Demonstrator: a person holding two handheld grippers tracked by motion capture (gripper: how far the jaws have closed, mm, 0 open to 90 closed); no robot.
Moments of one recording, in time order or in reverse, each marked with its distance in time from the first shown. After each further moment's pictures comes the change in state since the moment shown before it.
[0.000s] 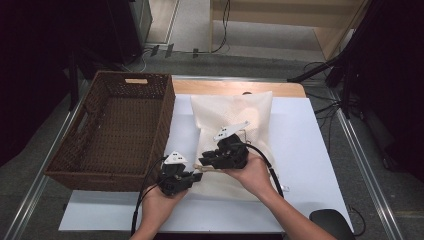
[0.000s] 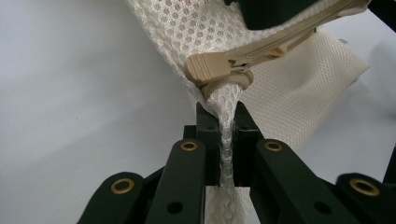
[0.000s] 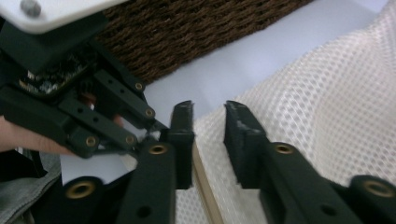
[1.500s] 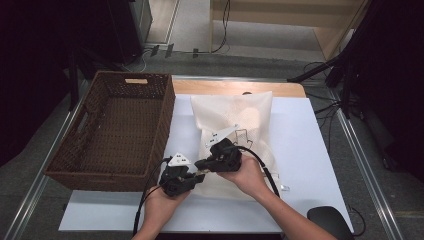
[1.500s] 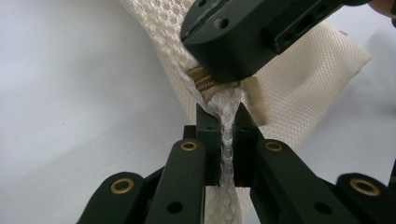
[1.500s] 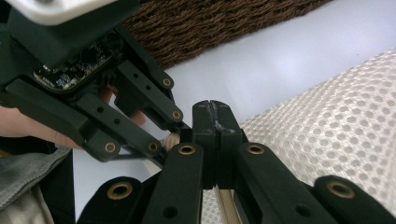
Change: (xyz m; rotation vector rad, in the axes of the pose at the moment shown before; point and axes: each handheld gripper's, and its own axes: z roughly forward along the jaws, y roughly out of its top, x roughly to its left) left arm -0.003 -0.001 0.007 0.005 -0.009 0.032; right arm 0.005 -0.001 0.017 0.069 0.078 -0.064
